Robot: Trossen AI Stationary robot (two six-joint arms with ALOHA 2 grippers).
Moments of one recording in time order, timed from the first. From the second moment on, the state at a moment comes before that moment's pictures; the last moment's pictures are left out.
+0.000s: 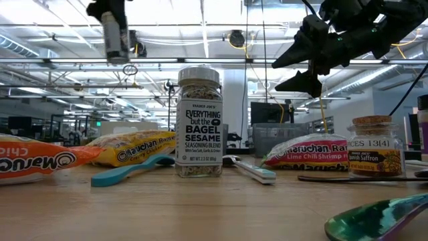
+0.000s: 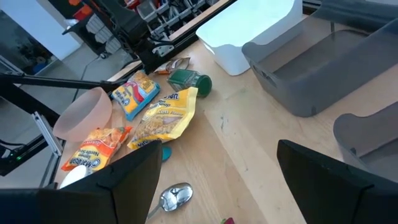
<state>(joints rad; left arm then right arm) 0.55 1.32 1.76 -1.56 -0.05 -0.15 -0.28 1.00 0.47 0.21 -0.16 0.49</state>
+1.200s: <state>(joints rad) 0.29 1.60 1.53 -1.31 0.22 0.00 -0.28 1.00 0.47 0.21 -0.13 0.49</state>
